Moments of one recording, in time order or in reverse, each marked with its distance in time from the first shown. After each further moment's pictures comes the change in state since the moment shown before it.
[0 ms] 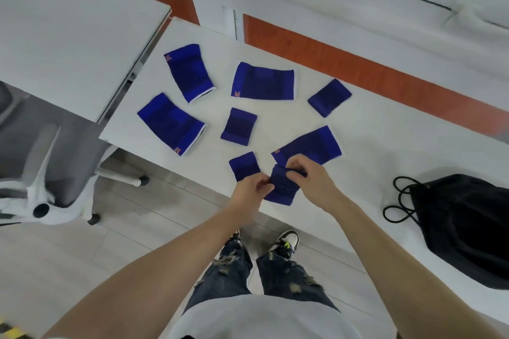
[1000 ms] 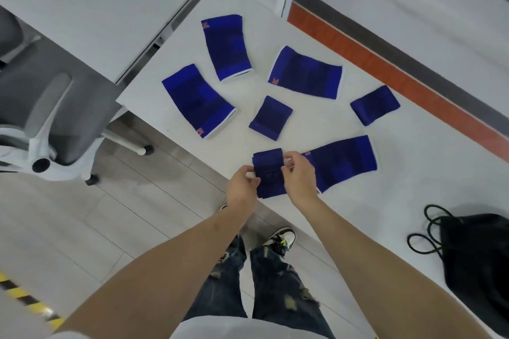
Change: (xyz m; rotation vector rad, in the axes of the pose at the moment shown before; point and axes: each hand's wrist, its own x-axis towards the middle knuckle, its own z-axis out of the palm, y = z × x) left_hand 0.024 -0.064 -0.020 -0.318 0.319 -0.435; right_hand 0.072 0.000 0.117 -0.208 0.171 0.120
